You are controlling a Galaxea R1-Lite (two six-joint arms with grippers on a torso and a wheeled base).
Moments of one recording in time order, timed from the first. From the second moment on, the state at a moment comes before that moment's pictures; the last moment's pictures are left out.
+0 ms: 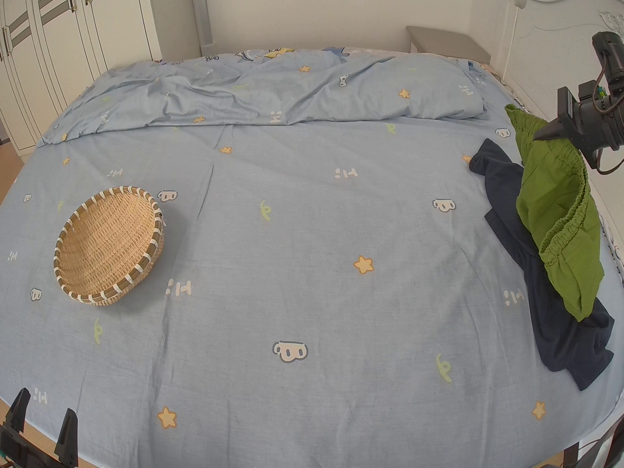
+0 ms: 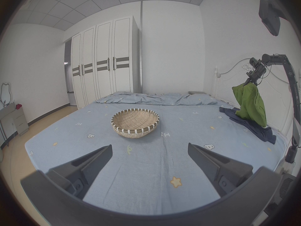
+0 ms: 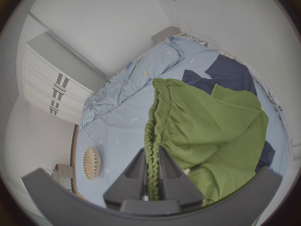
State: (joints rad) left arm 0.00 0.02 -0.02 0.00 0.05 -0.02; right arm 0.05 1.74 -2.00 0.87 0.24 0.49
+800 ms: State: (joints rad) left arm 0.00 0.02 -0.02 0.00 0.05 -0.02; right arm 0.59 1.58 -1.94 0.69 0.12 0.56
